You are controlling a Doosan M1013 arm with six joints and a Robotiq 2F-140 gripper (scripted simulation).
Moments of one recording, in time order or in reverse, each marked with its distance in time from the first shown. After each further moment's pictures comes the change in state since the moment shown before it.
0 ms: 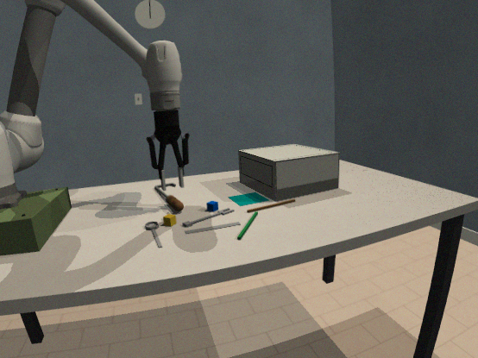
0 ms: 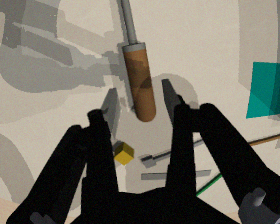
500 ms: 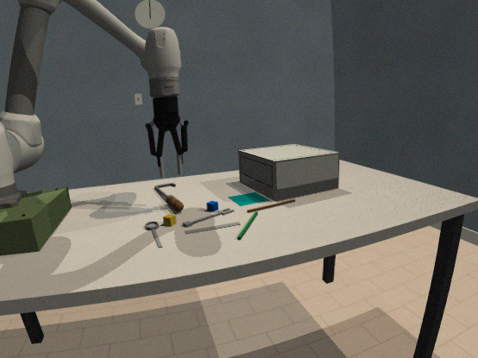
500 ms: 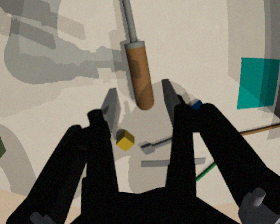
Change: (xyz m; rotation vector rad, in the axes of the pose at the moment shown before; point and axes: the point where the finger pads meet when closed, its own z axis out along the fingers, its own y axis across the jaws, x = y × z) arm 0.000 0.000 -0.041 0.000 0.000 0.000
